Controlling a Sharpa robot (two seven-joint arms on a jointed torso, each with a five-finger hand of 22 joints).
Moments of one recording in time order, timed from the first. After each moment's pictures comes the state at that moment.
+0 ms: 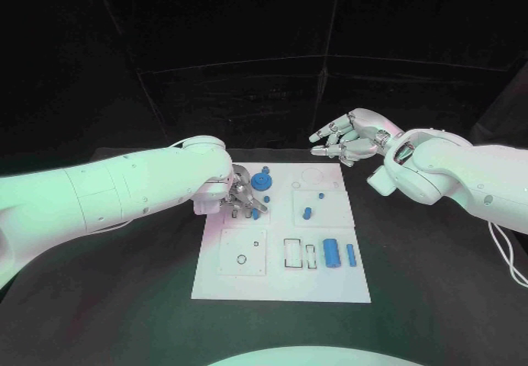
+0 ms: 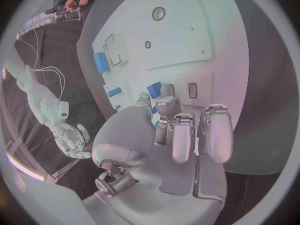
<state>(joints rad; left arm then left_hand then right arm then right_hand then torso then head) 1.41 -0.46 -0.21 1.23 -0.90 0.27 -0.62 1.11 0.12 -0.17 0.23 0.05 0.96 0.04 0.58 0.56 1.30 -0.02 1.04 0.99 1.47 -0.08 1.57 1.31 0.06 1.46 0.02 1.43 1.31 1.32 -0.90 -0.03 1.51 -0.79 -0.25 0.11 1.46 -0.02 -0.15 0.19 0.31 0.94 0.16 0.08 0.07 1.09 0.07 0.76 0.76 1.44 -0.01 1.12 1.03 0.12 1.14 0.10 1.18 0.90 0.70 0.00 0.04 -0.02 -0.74</state>
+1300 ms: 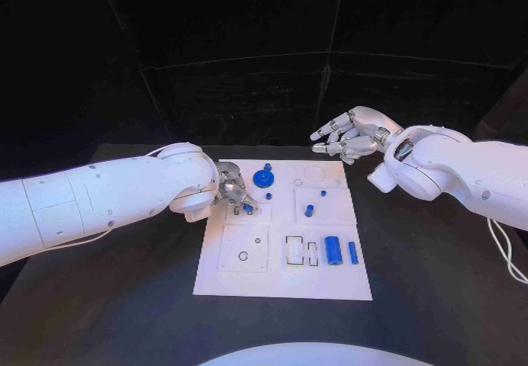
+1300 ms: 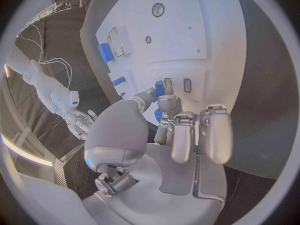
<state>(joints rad) 1.40 -0.61 -0.21 1.40 -0.91 0.04 -0.57 1.15 -0.04 0.44 0.06 0.09 0.92 0.05 0.57 0.62 1.29 -0.03 1.00 0.94 1.47 -0.09 1.57 1.31 0.06 1.47 0.02 1.43 1.31 1.32 -0.87 -0.03 1.47 -0.79 -0.23 0.10 1.47 0.00 -0.15 0.19 0.36 0.94 0.16 0.08 0.07 1.09 0.07 0.76 0.74 1.45 -0.01 1.11 1.03 0.12 1.14 0.10 1.16 0.89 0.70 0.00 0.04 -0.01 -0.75</state>
